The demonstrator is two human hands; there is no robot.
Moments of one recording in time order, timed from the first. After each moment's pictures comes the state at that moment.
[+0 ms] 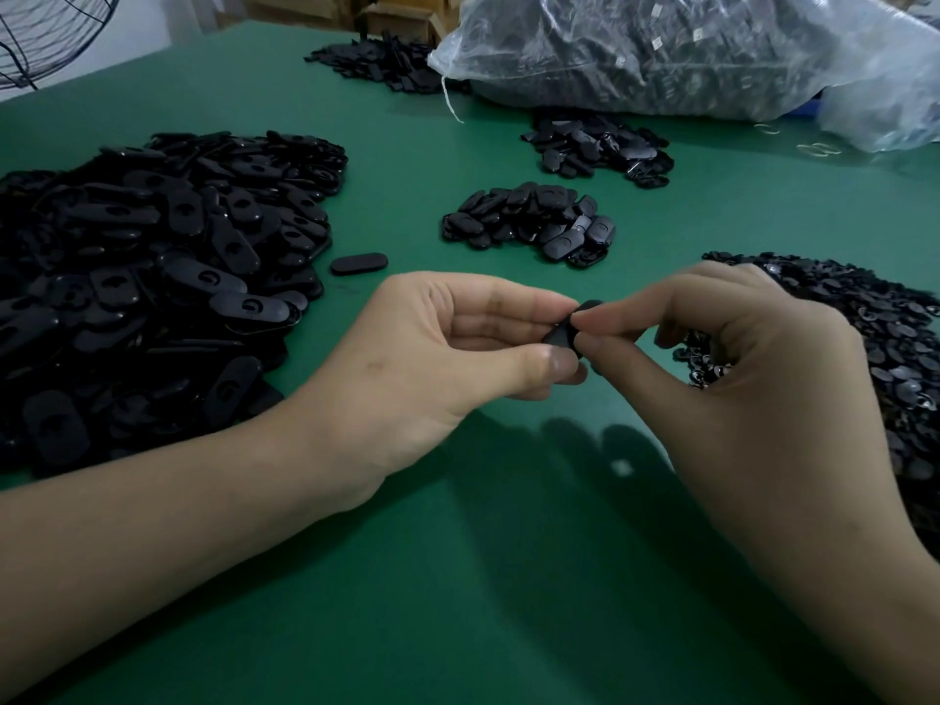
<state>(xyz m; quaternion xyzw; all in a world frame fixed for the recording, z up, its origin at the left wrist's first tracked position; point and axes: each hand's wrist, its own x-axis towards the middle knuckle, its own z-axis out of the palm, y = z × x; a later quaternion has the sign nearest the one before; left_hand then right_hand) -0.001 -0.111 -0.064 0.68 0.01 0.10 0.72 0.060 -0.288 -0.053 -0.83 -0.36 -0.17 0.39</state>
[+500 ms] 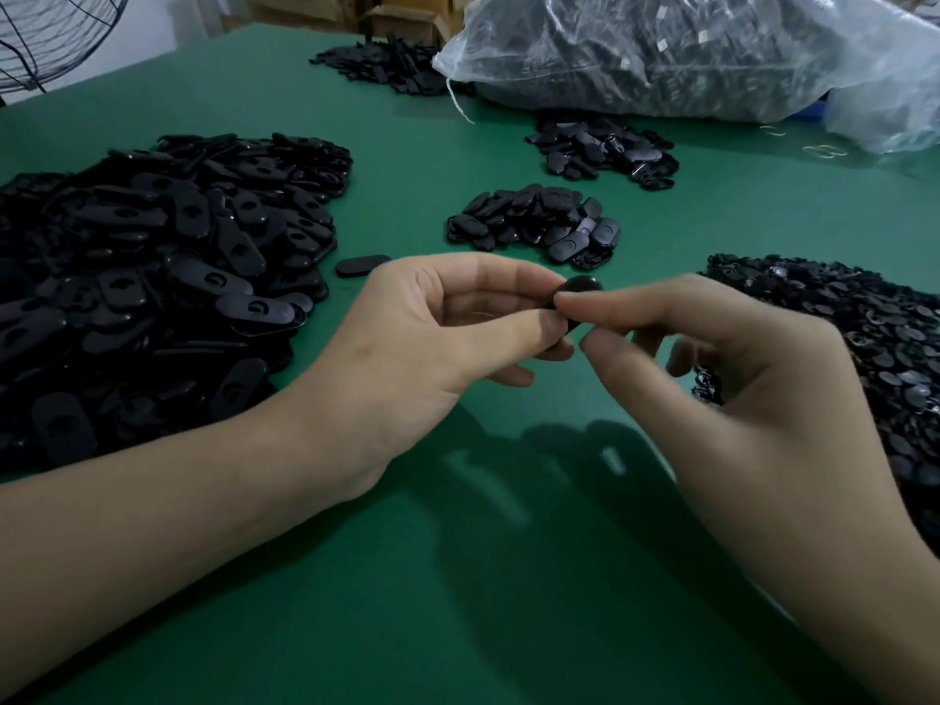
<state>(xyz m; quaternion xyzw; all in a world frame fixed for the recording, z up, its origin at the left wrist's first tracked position) 0.001 -0.107 -0.061 0.67 0.01 0.14 0.73 0.054 -0.287 -0.055 -0.79 -0.37 -0.09 0.47</state>
